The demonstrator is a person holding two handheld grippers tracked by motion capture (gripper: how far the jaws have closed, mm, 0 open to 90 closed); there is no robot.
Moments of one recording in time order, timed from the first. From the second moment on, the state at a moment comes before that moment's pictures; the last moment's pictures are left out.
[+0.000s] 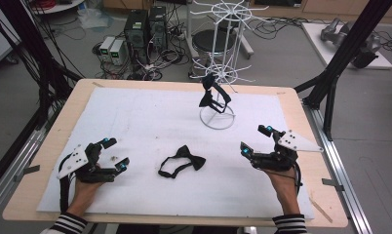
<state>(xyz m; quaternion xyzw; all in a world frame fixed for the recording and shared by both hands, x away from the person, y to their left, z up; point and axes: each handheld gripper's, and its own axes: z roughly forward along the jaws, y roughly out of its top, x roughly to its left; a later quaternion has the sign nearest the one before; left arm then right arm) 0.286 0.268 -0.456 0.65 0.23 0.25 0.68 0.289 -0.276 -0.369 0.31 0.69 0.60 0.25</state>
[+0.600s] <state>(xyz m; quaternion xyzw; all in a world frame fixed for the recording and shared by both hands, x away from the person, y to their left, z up) 0.285 0.269 -0.456 0.65 0.23 0.25 0.68 0.305 -0.251 -0.352 0.28 0.73 0.58 0.22</state>
